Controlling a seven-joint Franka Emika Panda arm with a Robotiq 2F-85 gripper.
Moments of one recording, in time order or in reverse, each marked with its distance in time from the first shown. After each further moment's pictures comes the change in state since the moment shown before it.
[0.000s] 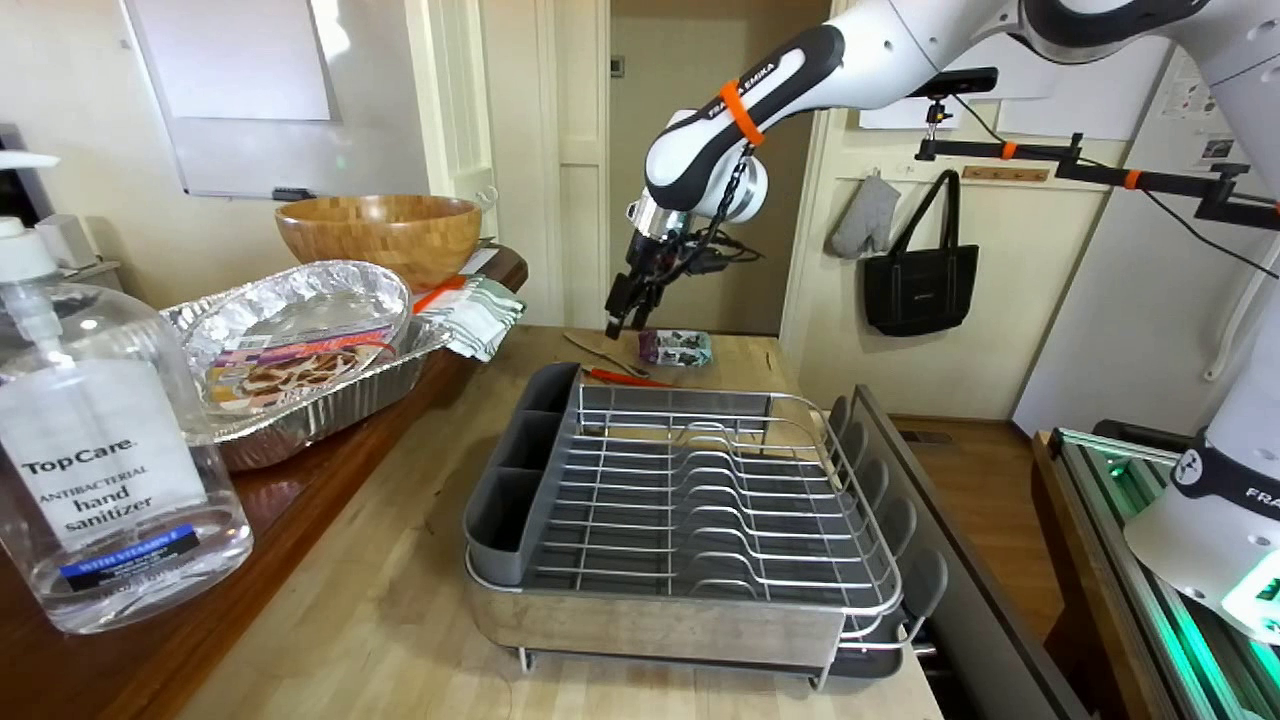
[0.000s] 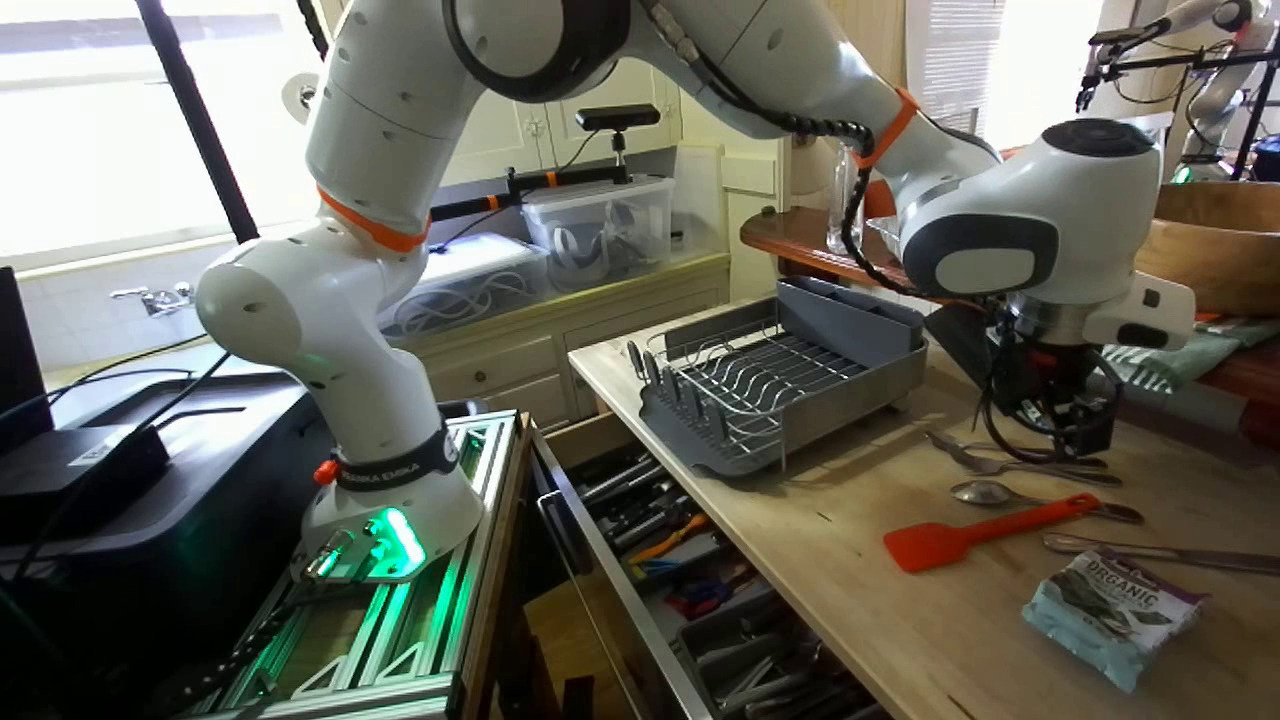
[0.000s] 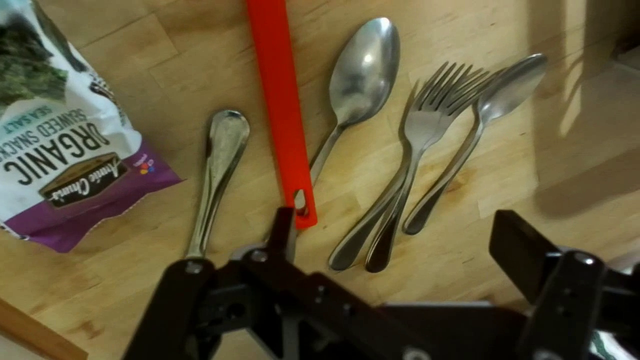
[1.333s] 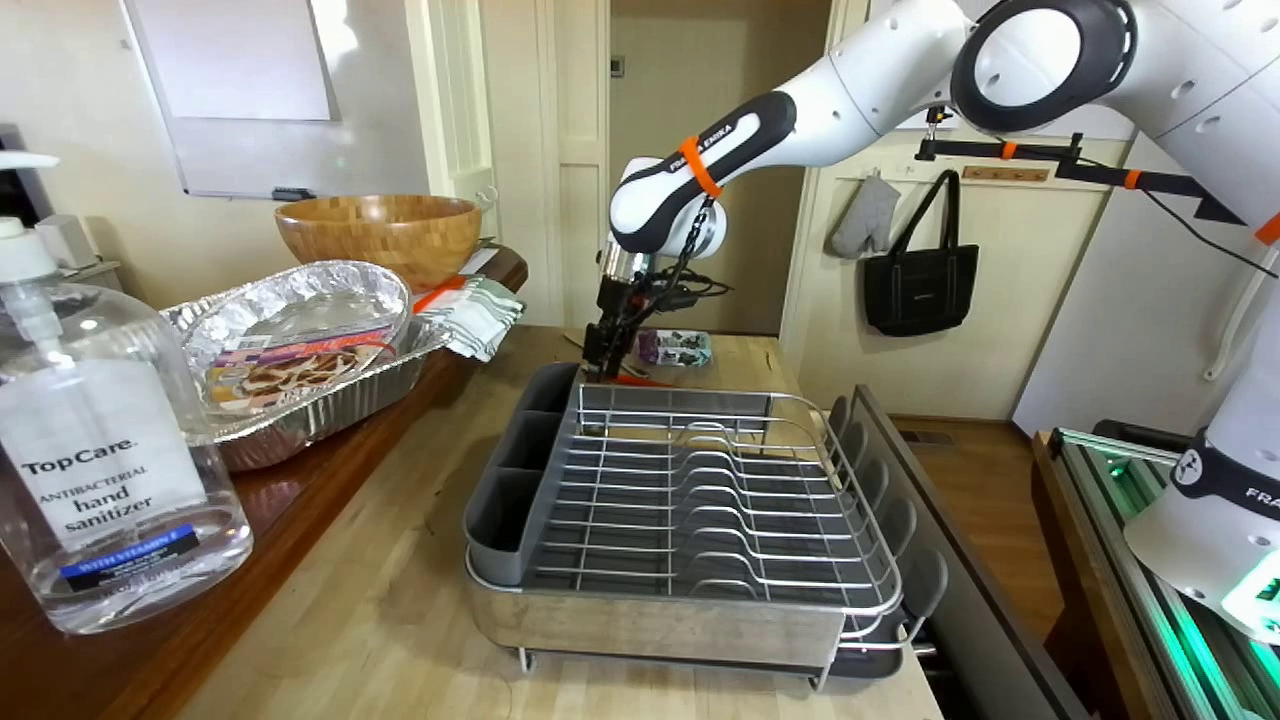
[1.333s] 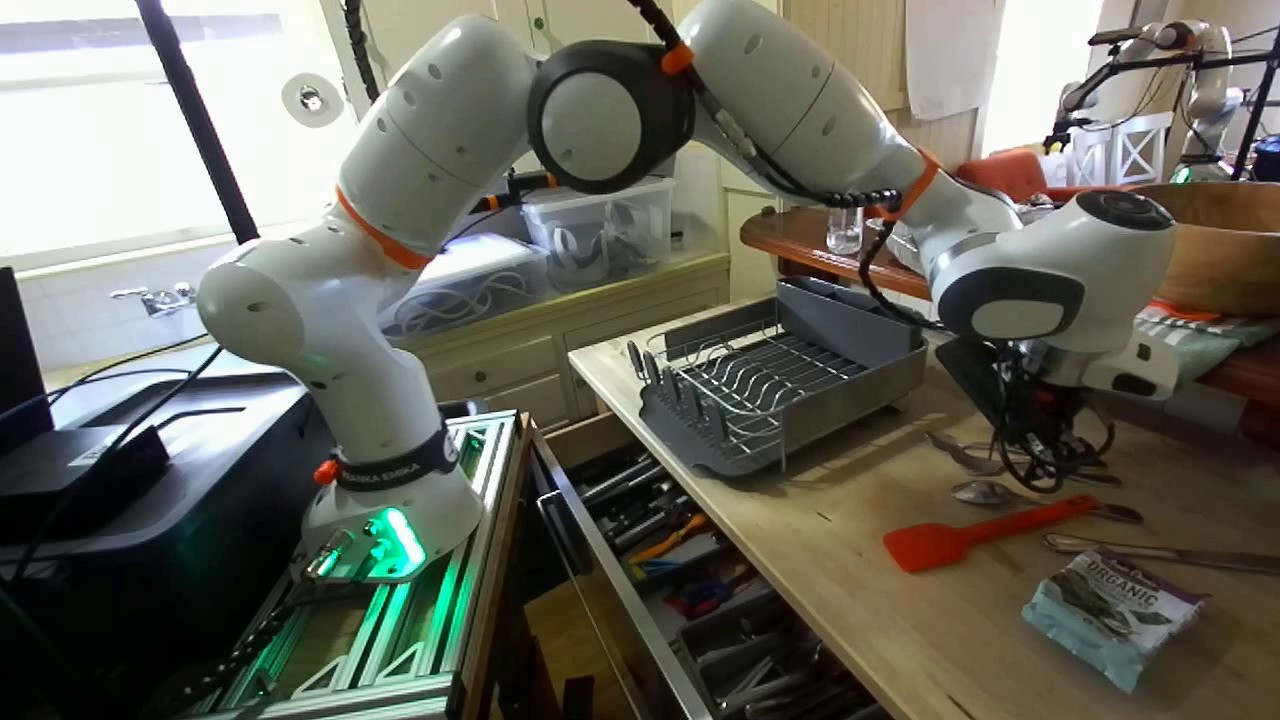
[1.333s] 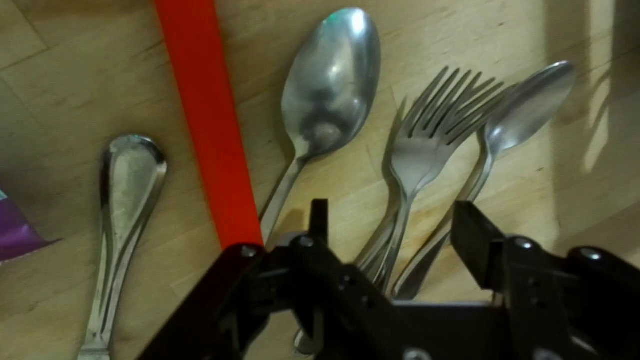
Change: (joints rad) arm 0.022 0.235 0.027 0.267 -0.064 -0.140 0.071
